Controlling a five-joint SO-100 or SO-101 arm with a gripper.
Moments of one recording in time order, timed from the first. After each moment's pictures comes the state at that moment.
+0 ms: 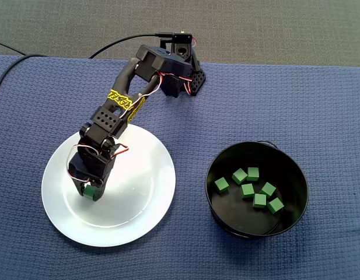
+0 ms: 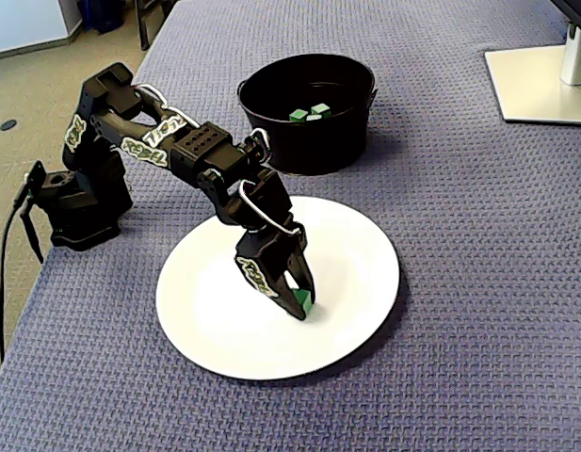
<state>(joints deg) 33.7 49.9 61.9 49.1 -92.8</state>
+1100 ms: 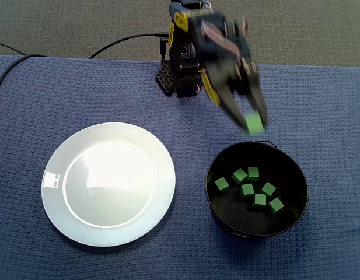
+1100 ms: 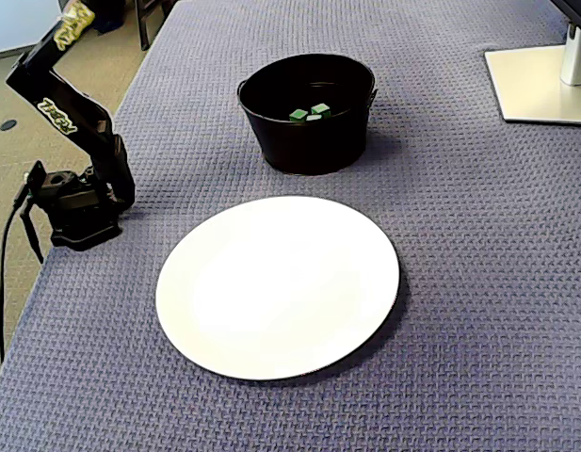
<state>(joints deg) -15.8 120.5 99.7 9.1 -83.9</state>
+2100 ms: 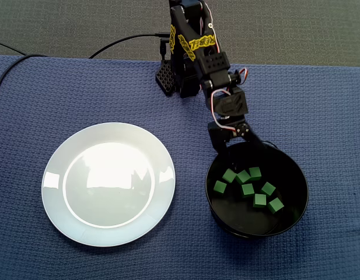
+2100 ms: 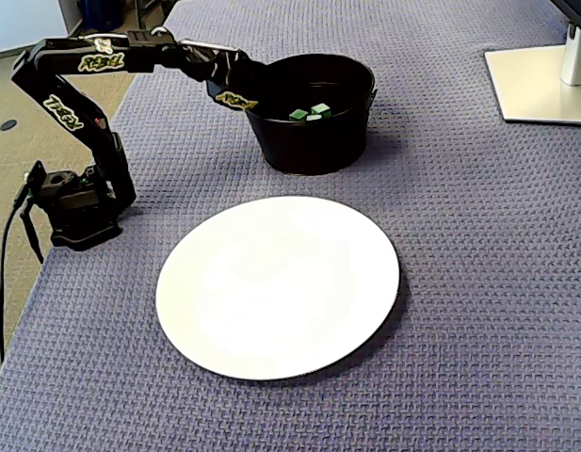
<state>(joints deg) -23.3 119.9 131.7 21.4 -58.6</state>
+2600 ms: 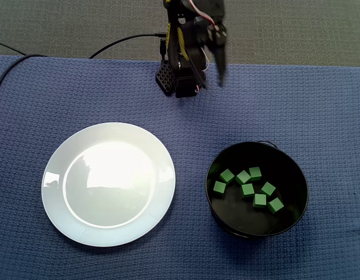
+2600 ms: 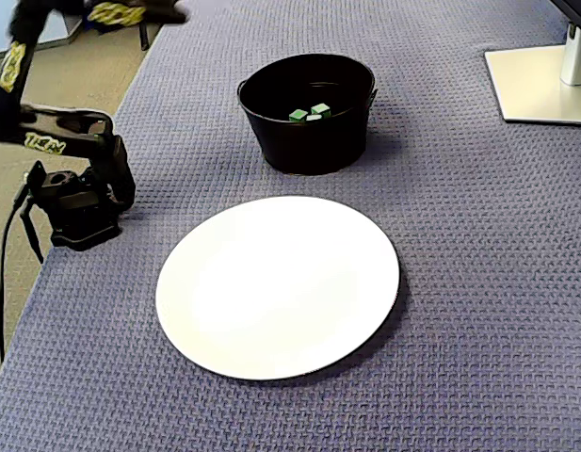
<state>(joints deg) -8.3 160.8 103.2 77.4 -89.5</state>
